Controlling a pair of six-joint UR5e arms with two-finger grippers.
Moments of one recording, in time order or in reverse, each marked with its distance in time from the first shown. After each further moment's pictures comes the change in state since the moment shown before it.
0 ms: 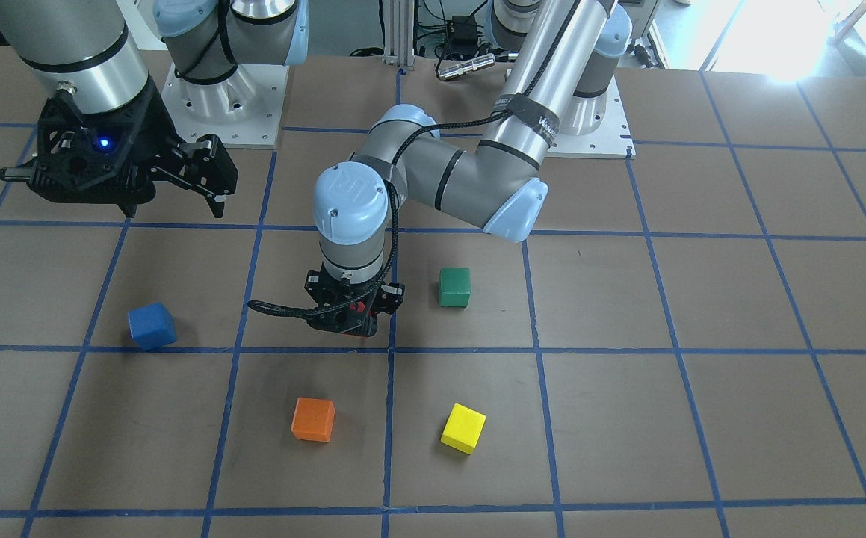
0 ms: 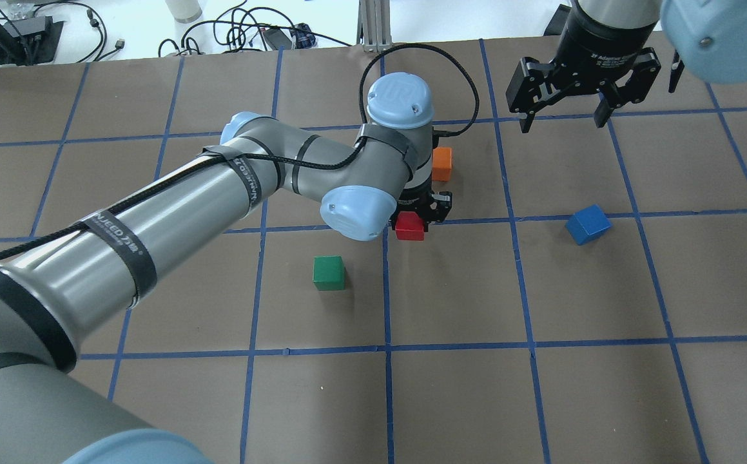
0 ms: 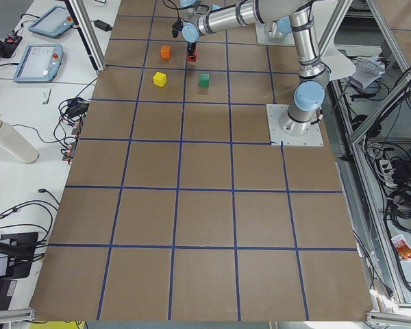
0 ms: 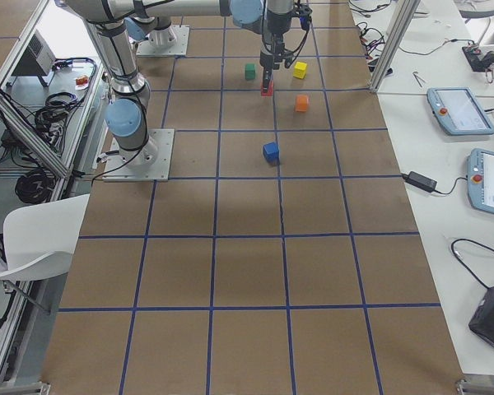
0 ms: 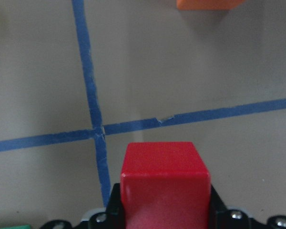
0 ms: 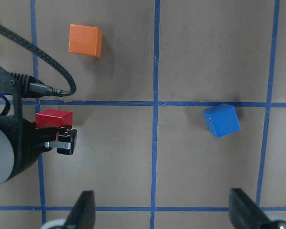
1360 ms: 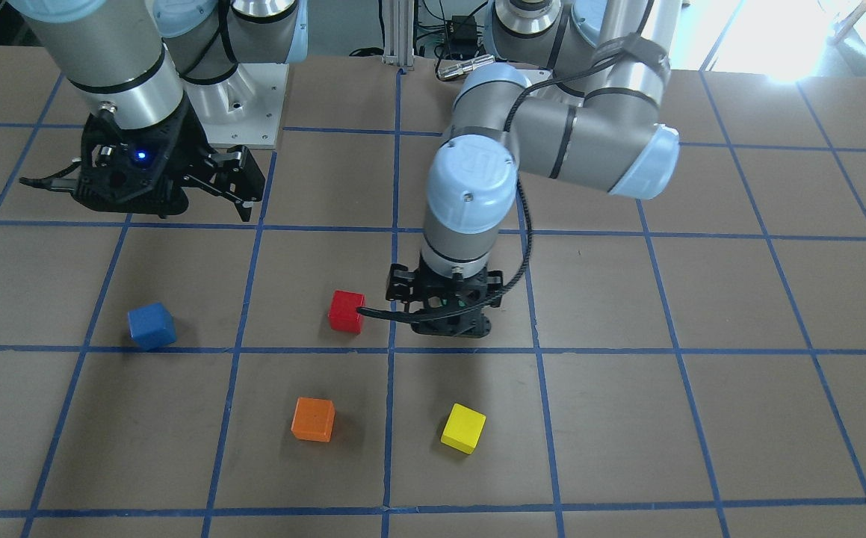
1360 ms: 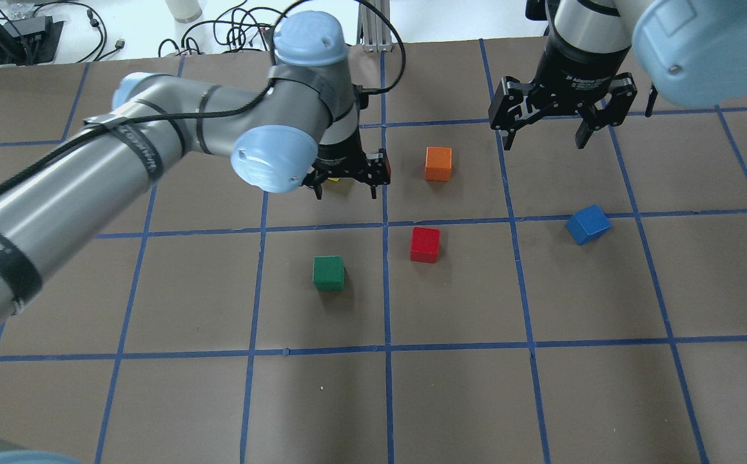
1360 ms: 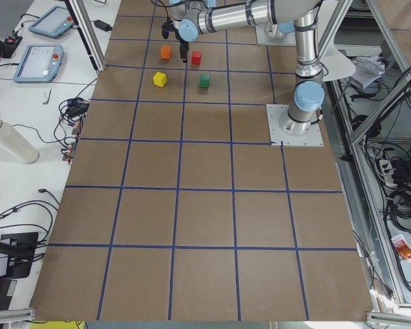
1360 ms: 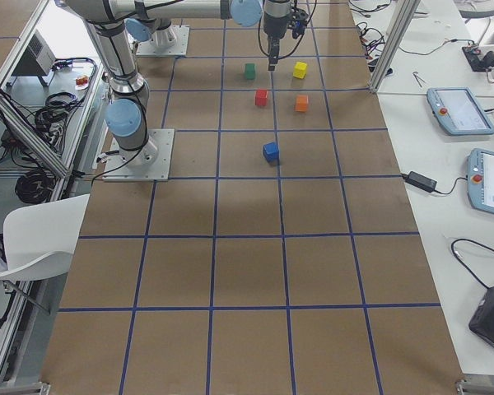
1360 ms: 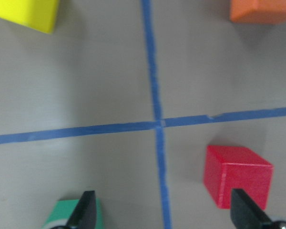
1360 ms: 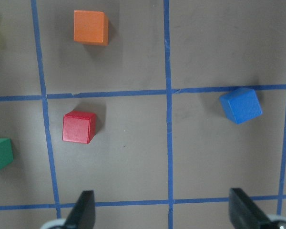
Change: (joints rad) left arm 0.233 0.198 -0.002 -0.211 0.017 0.146; right arm 0.048 0.005 0.062 -0.032 0.018 0.108
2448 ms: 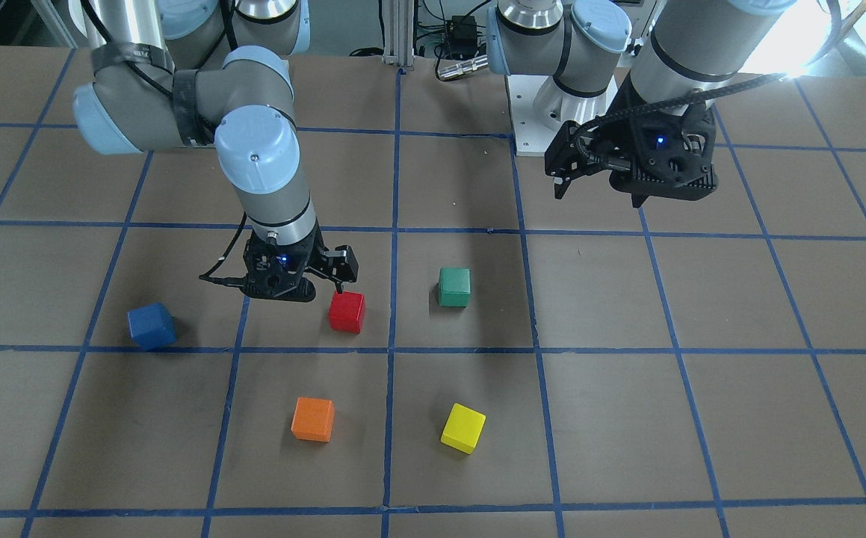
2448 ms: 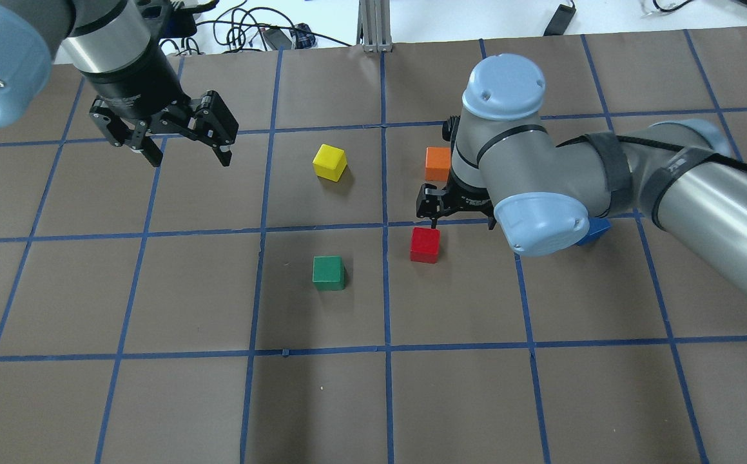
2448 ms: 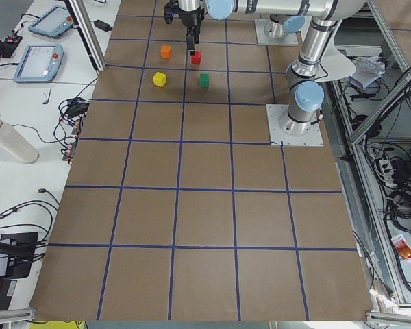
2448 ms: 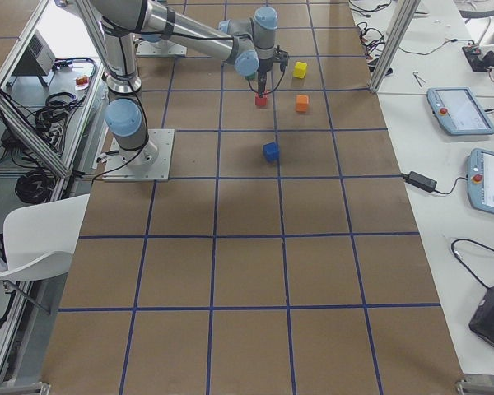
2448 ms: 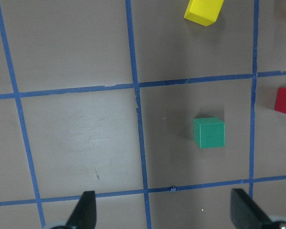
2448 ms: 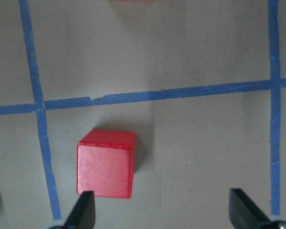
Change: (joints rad) left arm 0.265 0.328 0.060 -0.409 0.012 0.311; right arm 0.142 0.185 0.360 -0.580 0.027 0.200
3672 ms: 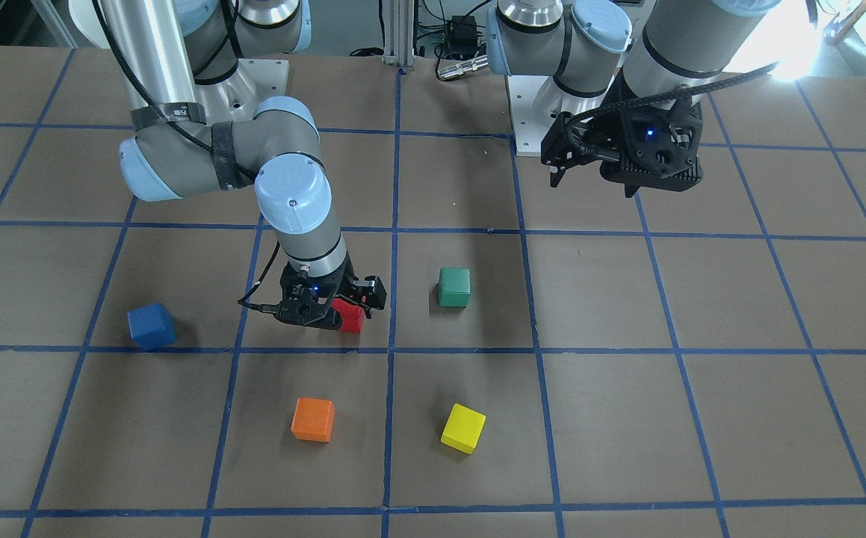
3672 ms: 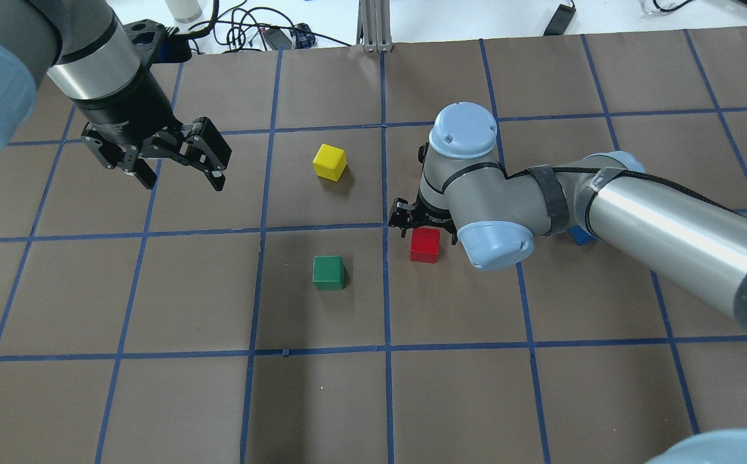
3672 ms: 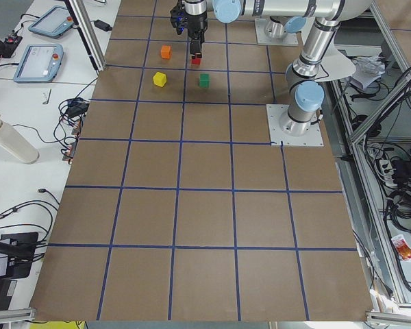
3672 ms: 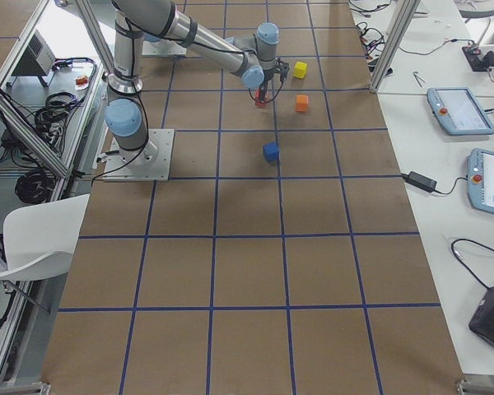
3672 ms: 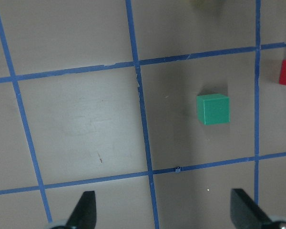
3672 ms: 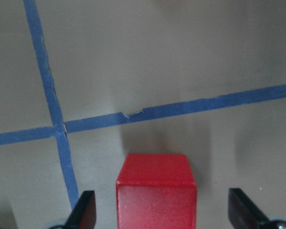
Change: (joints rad) left arm 0.003 0.040 -0.068 0.001 -0.003 0.018; right arm 0.044 0.121 -0.003 -0.134 0.047 0.125
